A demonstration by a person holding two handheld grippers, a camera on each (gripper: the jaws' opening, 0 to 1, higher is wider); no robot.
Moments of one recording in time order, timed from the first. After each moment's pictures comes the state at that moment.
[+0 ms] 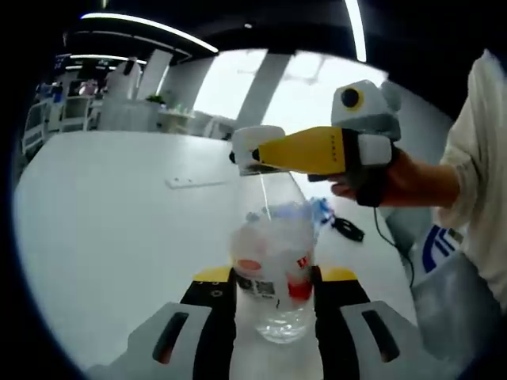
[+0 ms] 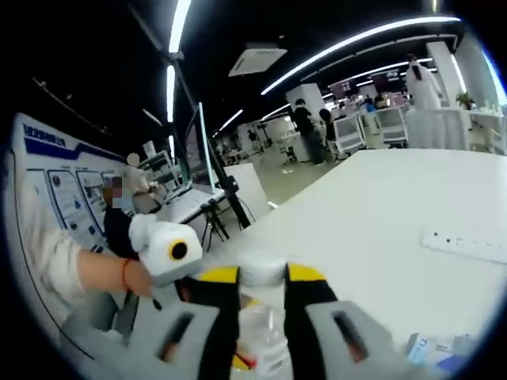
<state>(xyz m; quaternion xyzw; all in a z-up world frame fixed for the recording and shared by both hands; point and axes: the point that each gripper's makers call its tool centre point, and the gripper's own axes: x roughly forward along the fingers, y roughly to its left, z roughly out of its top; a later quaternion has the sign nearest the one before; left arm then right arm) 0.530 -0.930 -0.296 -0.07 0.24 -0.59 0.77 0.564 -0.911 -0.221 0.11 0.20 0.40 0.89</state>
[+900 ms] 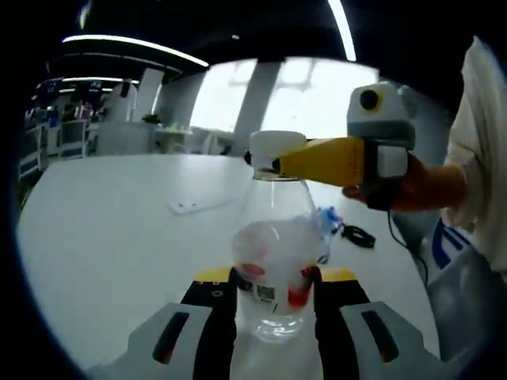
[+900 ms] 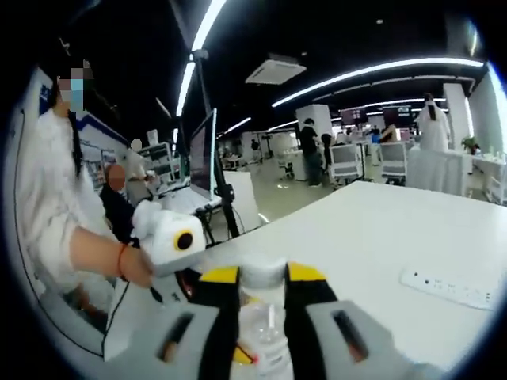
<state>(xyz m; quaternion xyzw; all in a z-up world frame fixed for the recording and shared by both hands) 0.554 -0.941 -0.278 -0.04 0.19 -0.59 0.78 0.571 -0.918 -0.199 0.03 0.14 0.39 0.91</state>
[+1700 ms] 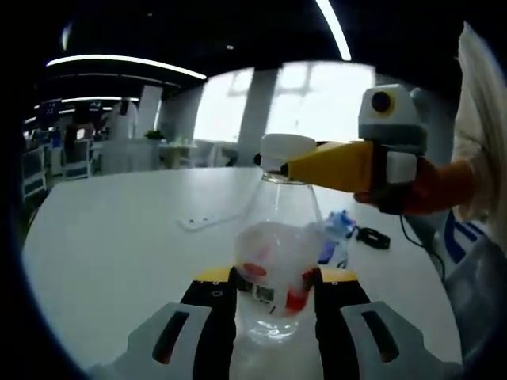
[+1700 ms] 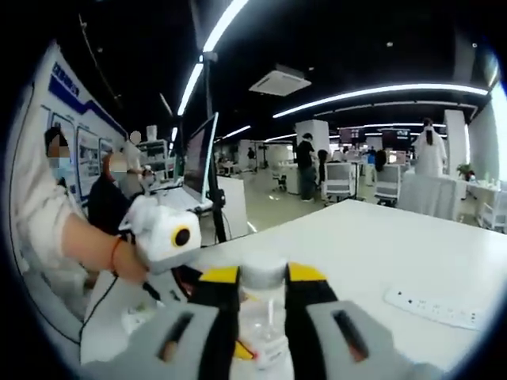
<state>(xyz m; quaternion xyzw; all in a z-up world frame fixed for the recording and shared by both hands) 0.576 -0.948 -0.277 -0.02 0.16 -0.58 0.80 0.583 -0.929 -0.198 0.00 0.10 0.37 0.92</state>
